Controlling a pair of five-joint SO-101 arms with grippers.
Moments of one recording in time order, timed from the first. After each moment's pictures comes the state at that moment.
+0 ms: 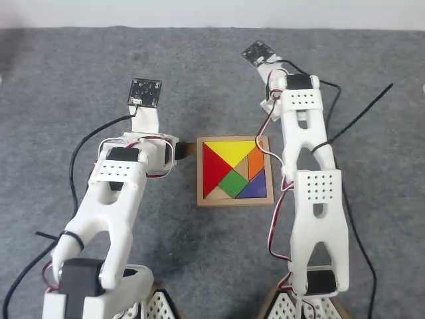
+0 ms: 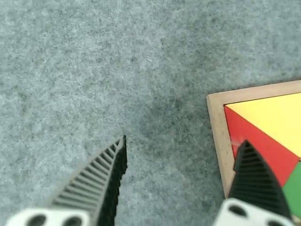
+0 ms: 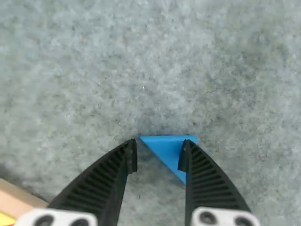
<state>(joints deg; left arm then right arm) -1.8 -13.7 46.9 38.6 2.6 -7.9 64.4 -62.3 72.1 36.4</state>
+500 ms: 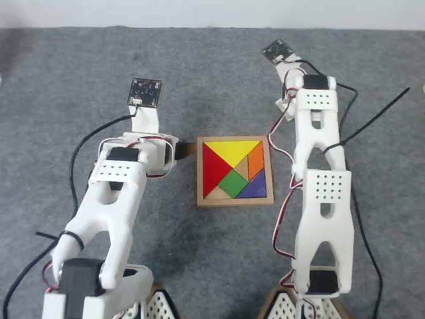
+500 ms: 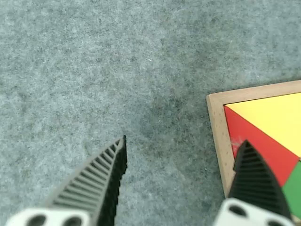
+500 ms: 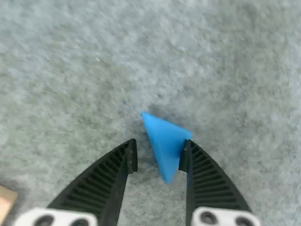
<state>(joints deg) -1.8 -13.7 46.9 38.6 2.6 -3.7 64.4 -62.4 72.6 35.9</state>
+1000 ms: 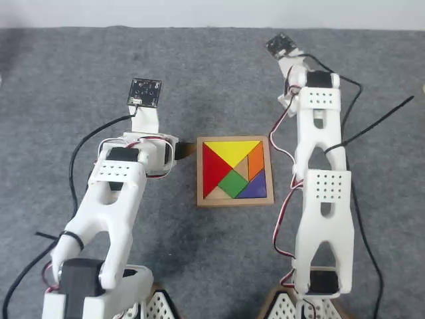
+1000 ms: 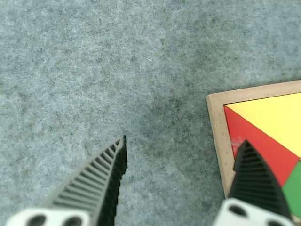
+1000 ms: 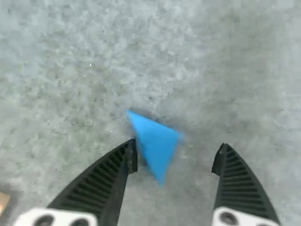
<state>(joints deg) -1.8 -13.7 46.9 38.6 2.6 -3.0 68.4 -68.8 73.8 35.9</state>
